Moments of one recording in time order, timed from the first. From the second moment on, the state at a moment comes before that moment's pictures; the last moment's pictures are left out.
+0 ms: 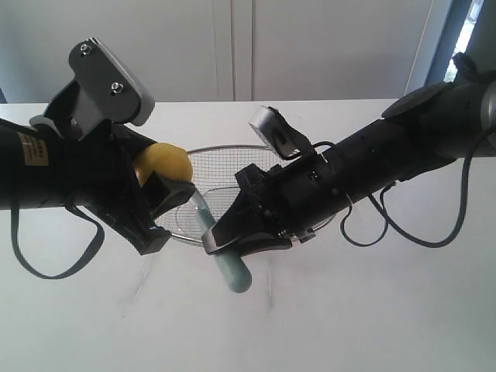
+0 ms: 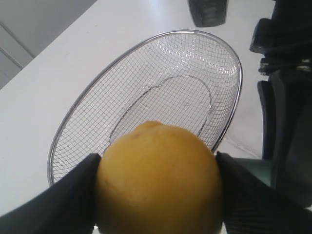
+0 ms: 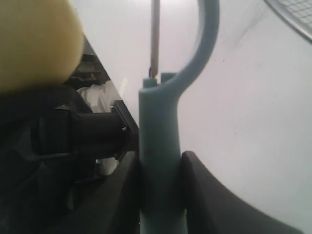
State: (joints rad) left arm -0.75 1.18 -0.77 -0.03 0.22 0.33; right arm 0.37 1.79 -1.05 1.23 1.19 -0.83
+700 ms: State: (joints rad) left arm -0.75 1.18 -0.77 -0.03 0.22 0.33; right arm 0.38 1.79 -1.05 1.29 1.21 -0.87
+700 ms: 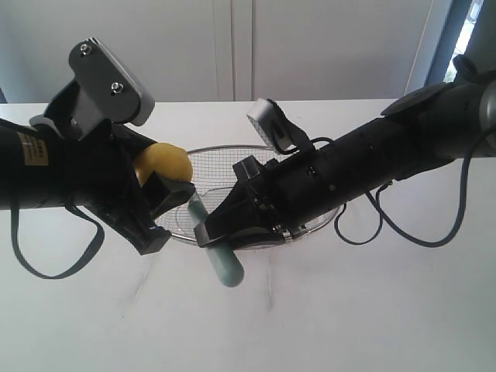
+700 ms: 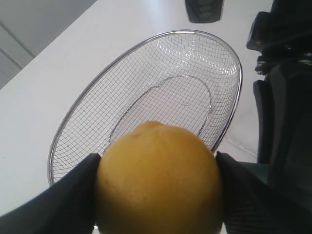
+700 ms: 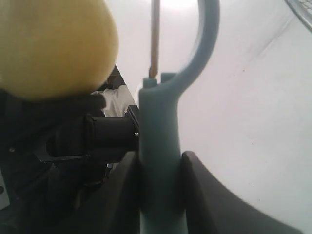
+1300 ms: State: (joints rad) left arm -0.75 1.18 -0.77 -0.03 0.22 0.33; right arm 0.33 1.79 -1.05 1.30 1.21 -0.87
